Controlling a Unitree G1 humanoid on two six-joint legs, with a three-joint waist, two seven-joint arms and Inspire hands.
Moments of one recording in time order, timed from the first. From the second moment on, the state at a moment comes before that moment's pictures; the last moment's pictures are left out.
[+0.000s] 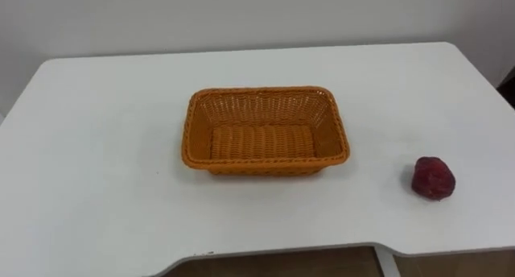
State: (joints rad) left arm 0.29 0.16 0.23 1.09 0.18 0.06 0.13; right arm 0.14 -0.21 -0.34 0.92 0.77 -0.01 -0.36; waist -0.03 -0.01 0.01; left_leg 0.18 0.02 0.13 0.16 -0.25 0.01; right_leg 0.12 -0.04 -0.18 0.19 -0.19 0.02
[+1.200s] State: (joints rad) left arm 0.29 0.19 0.09 1.11 0.13 -0.04 0.18; right arm 0.12 -0.24 -0.20 0.09 -0.03 -0.29 -0.92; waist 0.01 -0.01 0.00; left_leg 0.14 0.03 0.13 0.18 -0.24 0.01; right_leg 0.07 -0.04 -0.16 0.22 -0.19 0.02
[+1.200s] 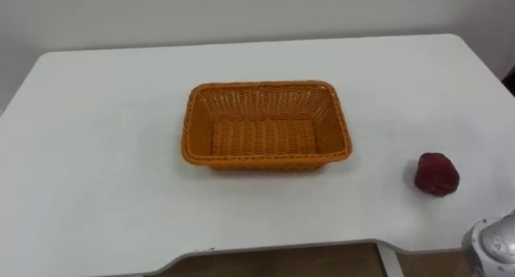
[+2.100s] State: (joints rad) left arm 0.28 0.21 0.09 1.08 0.13 -0.05 0.14; right arm 0.14 -0.27 -0.02 0.25 -0.02 -0.23 -0.50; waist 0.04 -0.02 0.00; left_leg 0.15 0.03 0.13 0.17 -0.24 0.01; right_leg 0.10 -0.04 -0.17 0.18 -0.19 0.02
